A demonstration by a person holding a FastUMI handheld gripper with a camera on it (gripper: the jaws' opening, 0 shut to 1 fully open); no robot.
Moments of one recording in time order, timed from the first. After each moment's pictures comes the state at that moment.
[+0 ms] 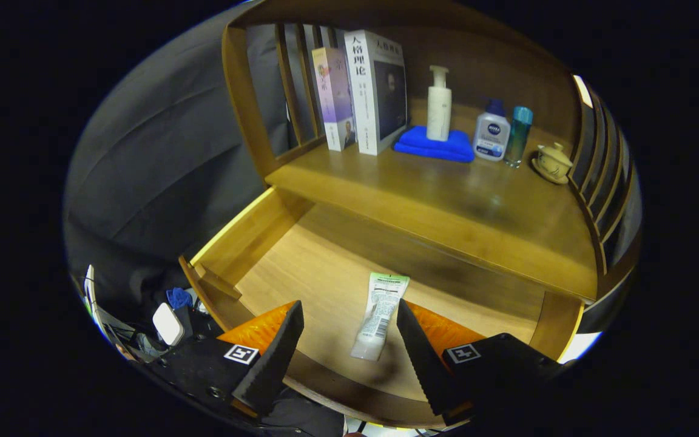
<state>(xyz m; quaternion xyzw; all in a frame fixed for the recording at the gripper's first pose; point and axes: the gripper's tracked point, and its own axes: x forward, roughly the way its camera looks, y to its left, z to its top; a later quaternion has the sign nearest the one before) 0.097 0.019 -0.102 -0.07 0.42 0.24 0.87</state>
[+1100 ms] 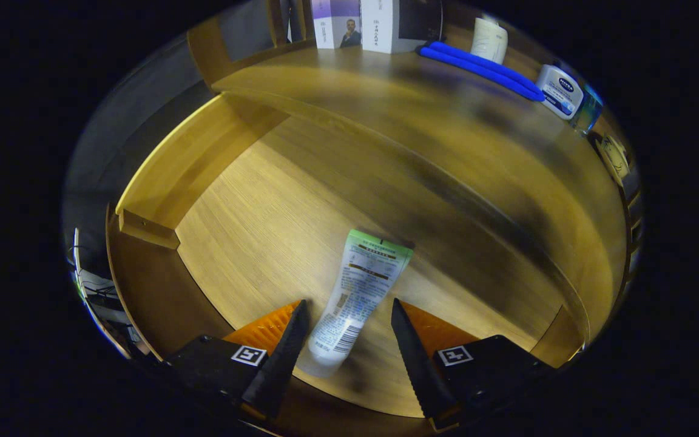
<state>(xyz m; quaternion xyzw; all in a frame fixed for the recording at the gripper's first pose) 0.123 -0.002 -0.193 -0.17 0.56 0.24 0.77</state>
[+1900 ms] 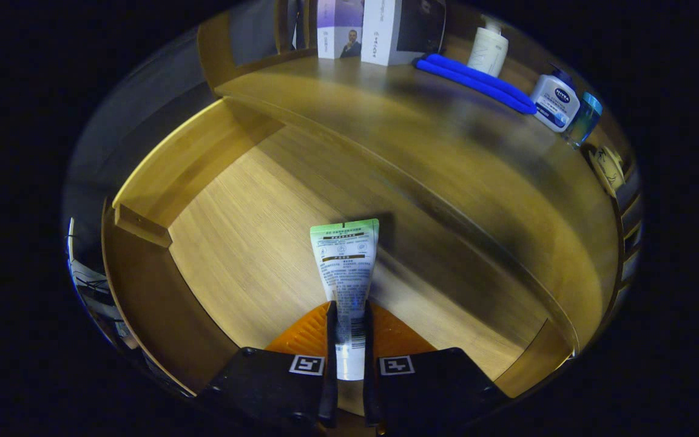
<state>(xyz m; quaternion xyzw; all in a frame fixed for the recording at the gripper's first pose) 0.133 -0.002 -0.176 -0.17 0.52 0.25 0.80</state>
